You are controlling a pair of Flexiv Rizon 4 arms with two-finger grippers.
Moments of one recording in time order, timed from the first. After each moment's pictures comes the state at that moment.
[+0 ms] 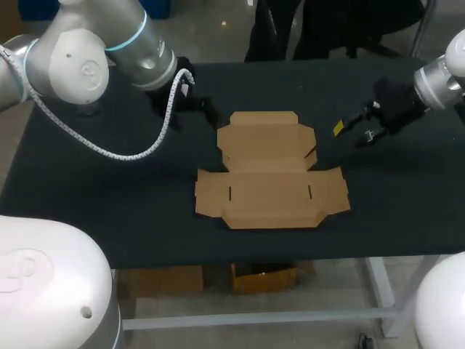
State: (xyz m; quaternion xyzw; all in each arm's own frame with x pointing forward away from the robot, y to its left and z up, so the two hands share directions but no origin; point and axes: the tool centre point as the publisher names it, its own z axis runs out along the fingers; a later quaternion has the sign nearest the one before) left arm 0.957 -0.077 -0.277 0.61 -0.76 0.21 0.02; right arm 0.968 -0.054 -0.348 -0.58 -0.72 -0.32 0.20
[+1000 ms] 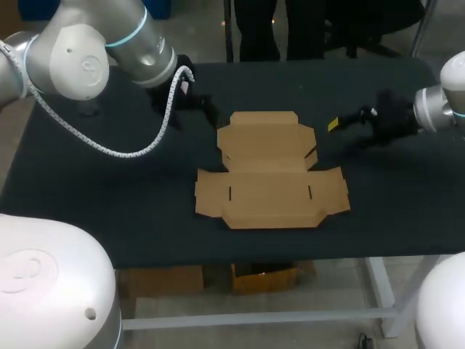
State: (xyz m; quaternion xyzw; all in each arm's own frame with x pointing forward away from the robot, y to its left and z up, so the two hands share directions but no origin) left arm 0.959 -0.076 -0.275 0.61 -0.76 0.20 0.03; right arm 0.996 -0.038 -0.367 -0.63 -0.62 -0.41 0.21
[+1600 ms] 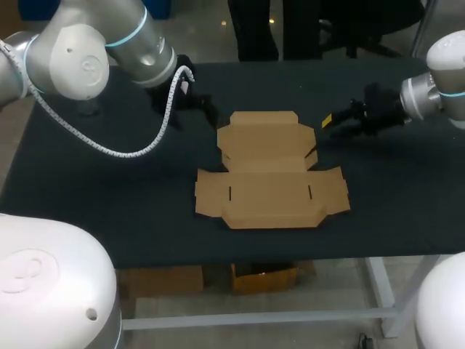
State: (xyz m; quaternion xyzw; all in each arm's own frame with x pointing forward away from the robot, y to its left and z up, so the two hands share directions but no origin) left arm 0.960 -0.076 -0.274 0.61 -0.76 0.21 0.03; right arm 1.029 -0.019 -0.377 -0.64 -0.61 -0.38 0.25
